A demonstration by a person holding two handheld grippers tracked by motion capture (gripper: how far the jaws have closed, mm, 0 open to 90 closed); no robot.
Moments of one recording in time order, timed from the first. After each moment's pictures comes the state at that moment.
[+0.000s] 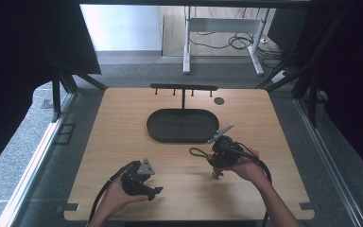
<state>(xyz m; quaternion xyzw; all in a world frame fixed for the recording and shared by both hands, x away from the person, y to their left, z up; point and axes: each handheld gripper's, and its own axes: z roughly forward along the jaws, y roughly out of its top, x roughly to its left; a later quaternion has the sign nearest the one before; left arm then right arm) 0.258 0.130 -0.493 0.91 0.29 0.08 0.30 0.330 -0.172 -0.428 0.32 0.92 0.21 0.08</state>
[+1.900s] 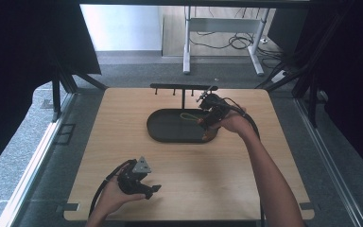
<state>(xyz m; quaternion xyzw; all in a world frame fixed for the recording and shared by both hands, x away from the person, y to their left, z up) 0.258 0.138 -0.488 0.90 0.29 0.08 0.31 0.437 -0.134 -0.369 0.30 0.93 0.20 0.08</state>
